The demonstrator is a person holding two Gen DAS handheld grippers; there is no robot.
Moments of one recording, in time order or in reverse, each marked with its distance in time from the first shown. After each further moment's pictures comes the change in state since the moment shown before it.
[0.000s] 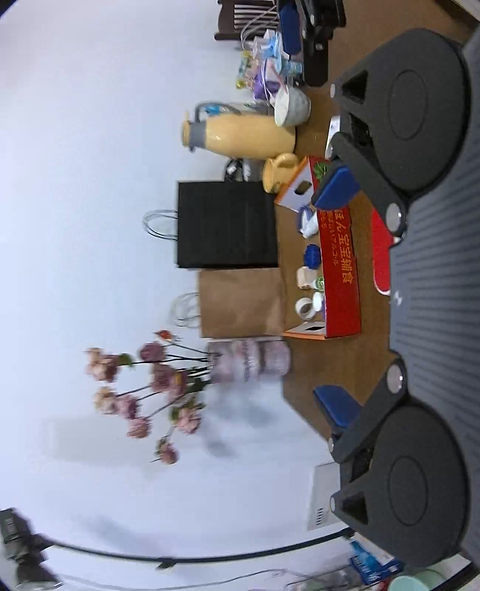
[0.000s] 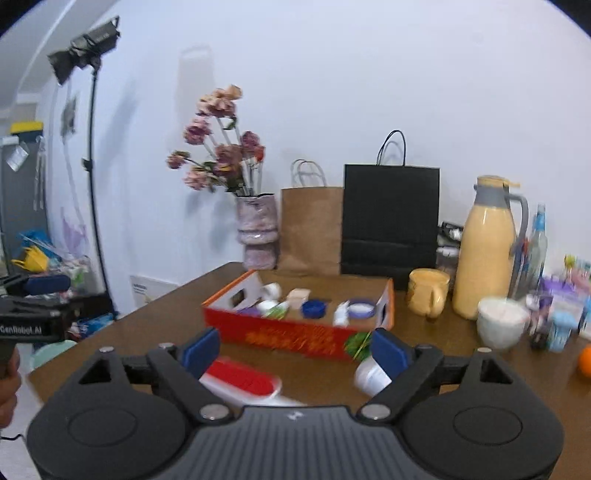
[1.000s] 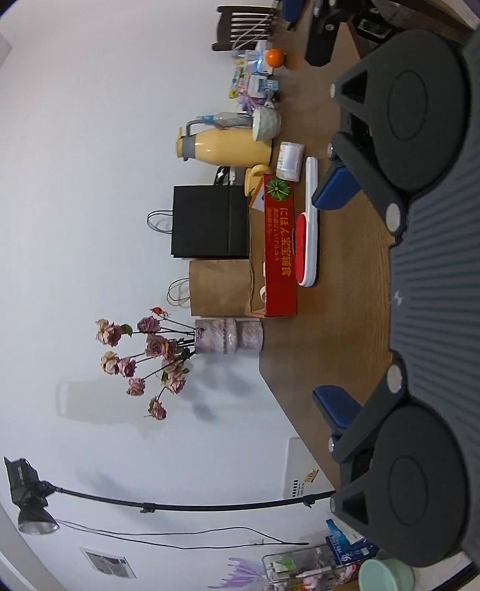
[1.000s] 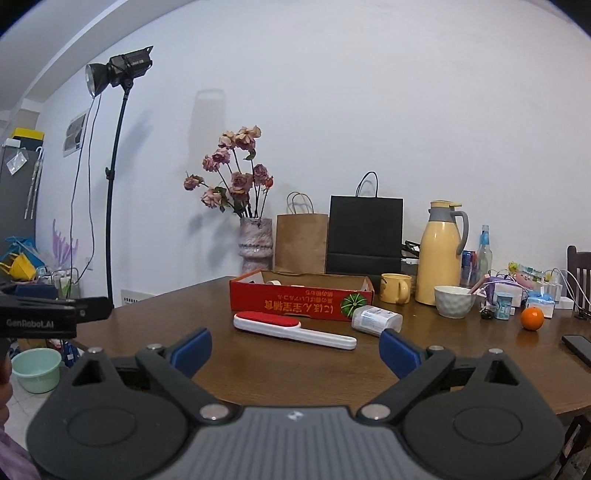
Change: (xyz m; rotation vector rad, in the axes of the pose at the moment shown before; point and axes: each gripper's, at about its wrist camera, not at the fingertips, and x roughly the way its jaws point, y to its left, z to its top) left arm -0.145 0.001 -0.103 -0.042 -0.028 0.046; right arm -0.151 0.091 -0.142 -0.052 -0.164 -0.140
